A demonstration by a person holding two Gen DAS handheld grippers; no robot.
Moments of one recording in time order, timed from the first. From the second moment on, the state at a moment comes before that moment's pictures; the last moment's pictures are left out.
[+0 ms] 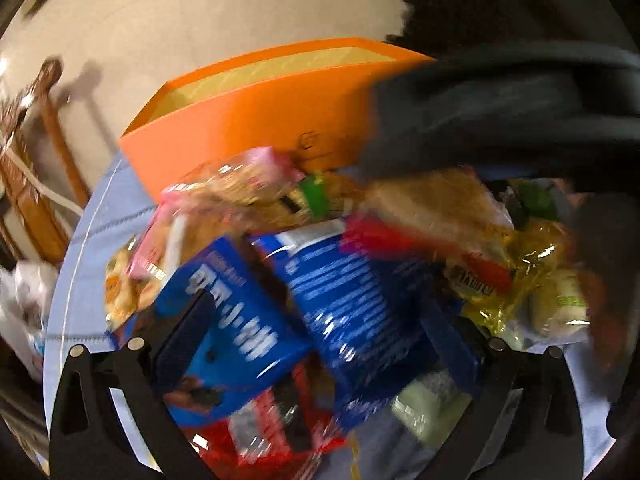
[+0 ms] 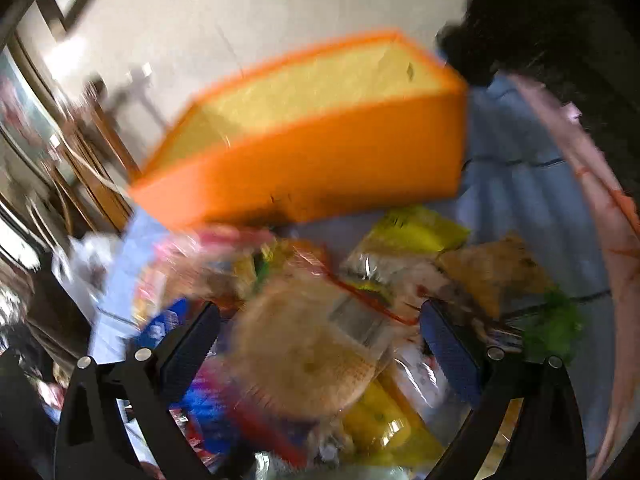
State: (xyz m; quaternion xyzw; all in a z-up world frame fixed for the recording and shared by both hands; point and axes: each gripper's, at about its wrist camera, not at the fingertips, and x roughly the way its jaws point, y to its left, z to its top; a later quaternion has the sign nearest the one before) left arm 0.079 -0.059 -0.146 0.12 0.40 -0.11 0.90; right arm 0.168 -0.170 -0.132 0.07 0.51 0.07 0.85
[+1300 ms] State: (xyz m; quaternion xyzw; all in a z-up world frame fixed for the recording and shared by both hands) left arm 0.102 -0.016 -0.013 0.04 0.34 -0.15 0.93; right arm 0.083 -0.248 0.012 0.08 0.33 -0.01 0.94
